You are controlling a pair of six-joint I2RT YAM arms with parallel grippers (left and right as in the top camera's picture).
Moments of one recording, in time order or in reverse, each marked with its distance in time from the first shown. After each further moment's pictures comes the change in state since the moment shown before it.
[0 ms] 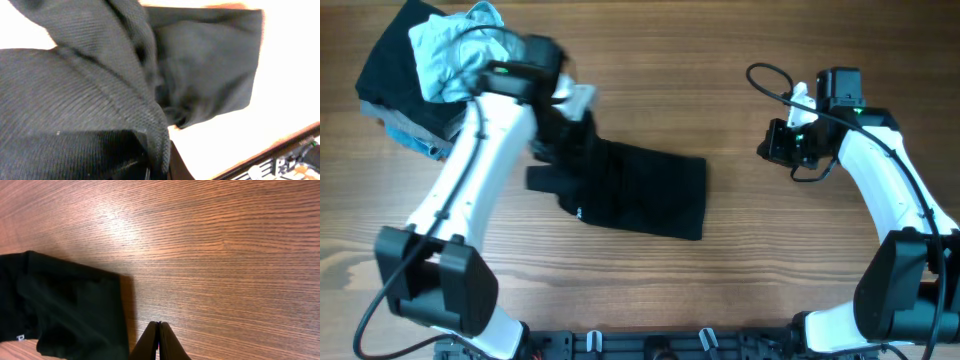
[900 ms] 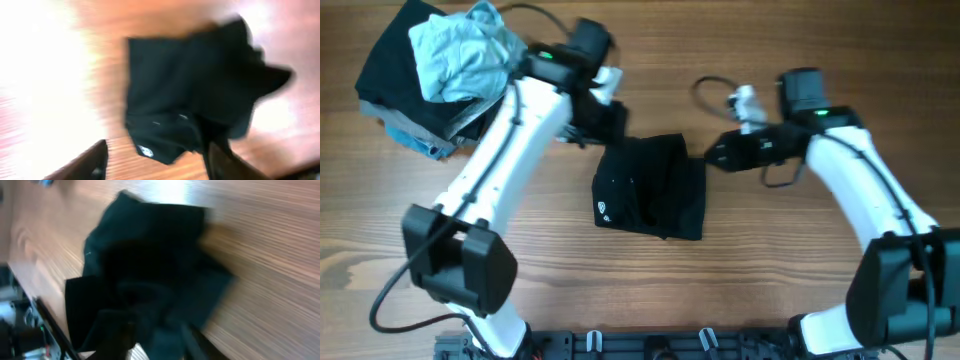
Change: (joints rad) left arm -0.052 0.111 0.185 -0.034 -0.122 -0.167; right arm 0.224 0.000 0.000 0.037 -0.268 -0.264
